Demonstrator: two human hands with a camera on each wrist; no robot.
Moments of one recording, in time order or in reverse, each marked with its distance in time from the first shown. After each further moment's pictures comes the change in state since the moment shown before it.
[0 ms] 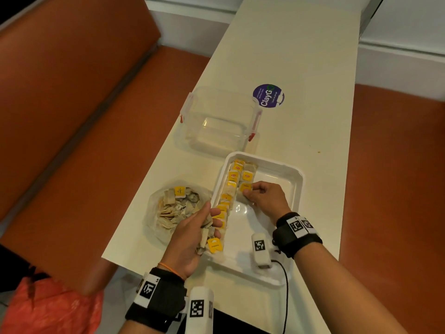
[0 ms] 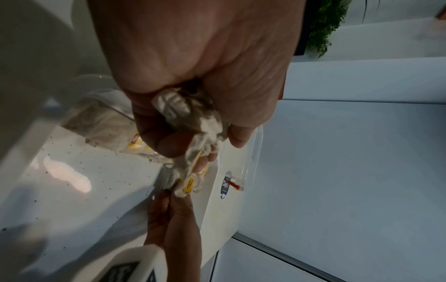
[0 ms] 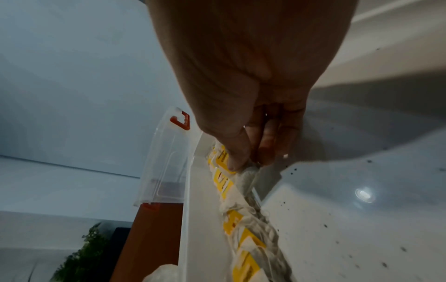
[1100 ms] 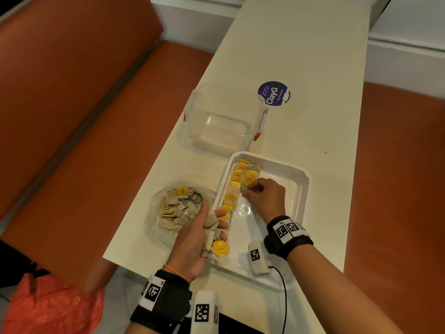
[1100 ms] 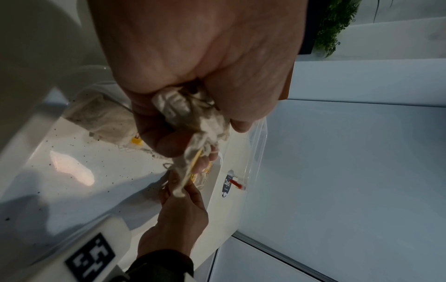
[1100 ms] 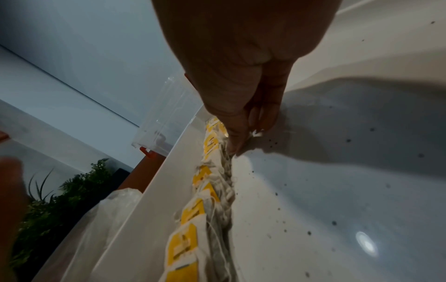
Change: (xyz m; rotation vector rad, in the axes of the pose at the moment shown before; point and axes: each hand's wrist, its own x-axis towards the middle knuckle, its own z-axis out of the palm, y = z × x) left_hand -0.001 0.003 0.006 -0.057 -0.003 -0.060; right_hand 0.001 -0.001 0.020 -0.221 0.186 -0.228
